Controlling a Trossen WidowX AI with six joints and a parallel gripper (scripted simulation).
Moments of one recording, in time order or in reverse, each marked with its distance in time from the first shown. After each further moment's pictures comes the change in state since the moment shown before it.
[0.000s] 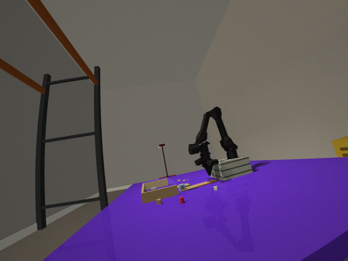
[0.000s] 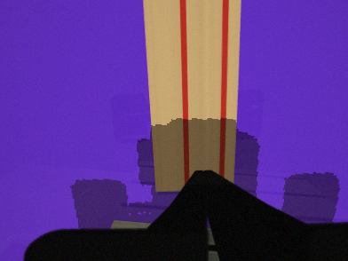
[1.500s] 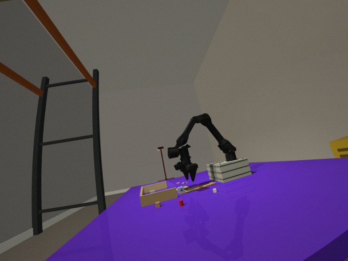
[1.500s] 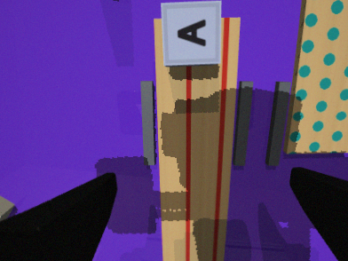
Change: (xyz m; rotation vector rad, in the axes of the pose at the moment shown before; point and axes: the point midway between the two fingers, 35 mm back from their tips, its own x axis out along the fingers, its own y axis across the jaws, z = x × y) arm -0.018 0.002 0.133 -0.022 -0.005 0.000
